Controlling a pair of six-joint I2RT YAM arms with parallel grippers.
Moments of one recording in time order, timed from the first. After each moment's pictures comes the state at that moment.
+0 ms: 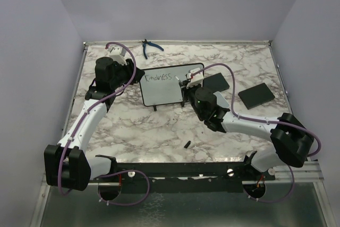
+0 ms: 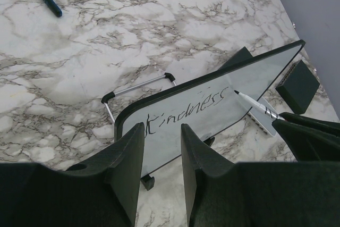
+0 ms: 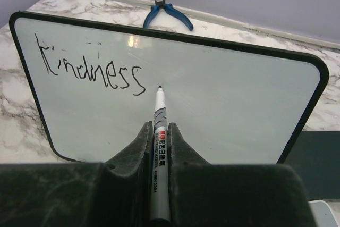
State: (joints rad) left arm -0.17 1.21 0.94 -0.03 0.37 -0.35; right arm 0.90 1.46 0.78 0.61 0.51 0.02
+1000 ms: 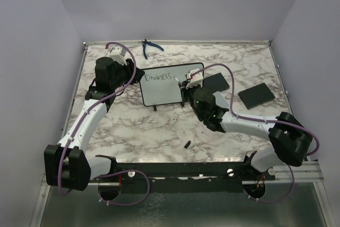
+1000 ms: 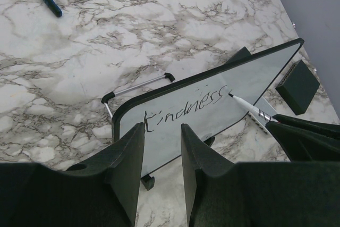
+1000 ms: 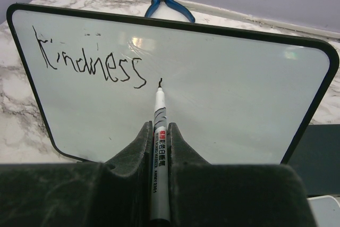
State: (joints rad) left arm -0.17 1.21 0.94 -0.03 0.37 -0.35; right arm 0.90 1.48 0.78 0.60 0.51 0.06
